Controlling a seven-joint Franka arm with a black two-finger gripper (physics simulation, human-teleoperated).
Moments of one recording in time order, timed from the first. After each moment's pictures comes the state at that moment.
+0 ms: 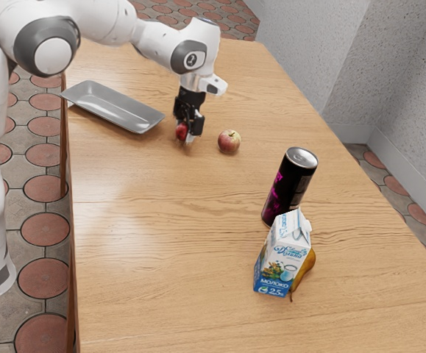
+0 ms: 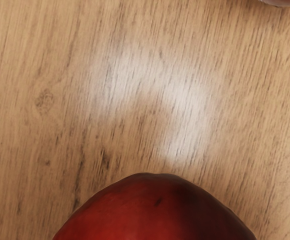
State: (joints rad) arm 0.20 0.11 0.28 -1.90 -0.12 1.96 0.32
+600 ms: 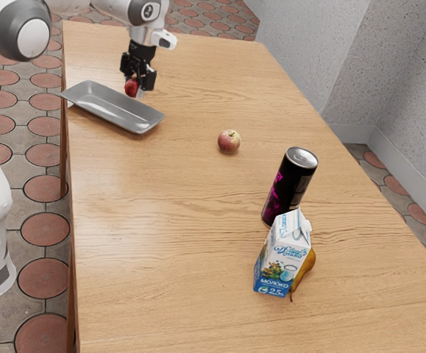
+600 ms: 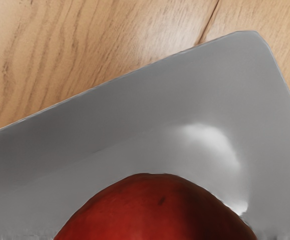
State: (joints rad) arm 0.38 -0.01 0.40 -1.89 0.00 1.74 0.33
